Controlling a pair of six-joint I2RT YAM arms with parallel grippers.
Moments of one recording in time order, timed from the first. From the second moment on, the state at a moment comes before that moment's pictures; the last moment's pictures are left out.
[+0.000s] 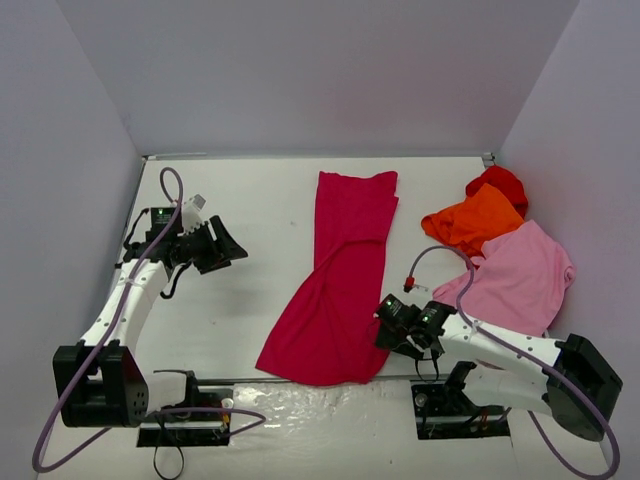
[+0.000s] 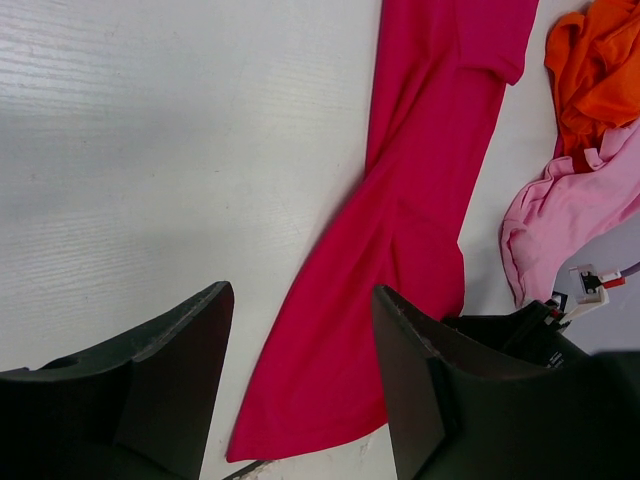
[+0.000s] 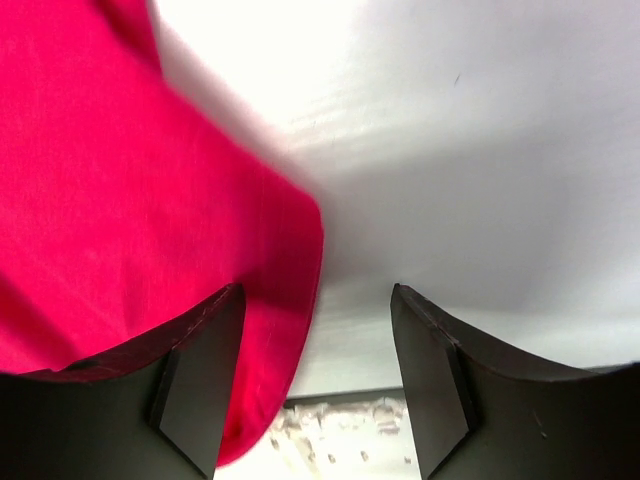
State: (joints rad) left arm -0.01 1.23 0.93 -0.55 0.54 -0.49; right arm 0.90 1.07 0.46 -0.71 0.25 1.18
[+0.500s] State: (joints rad) left arm -0.01 1.23 0.93 -0.56 0.55 -0.48; right arm 0.84 1.23 0.54 -0.60 0.23 1.04
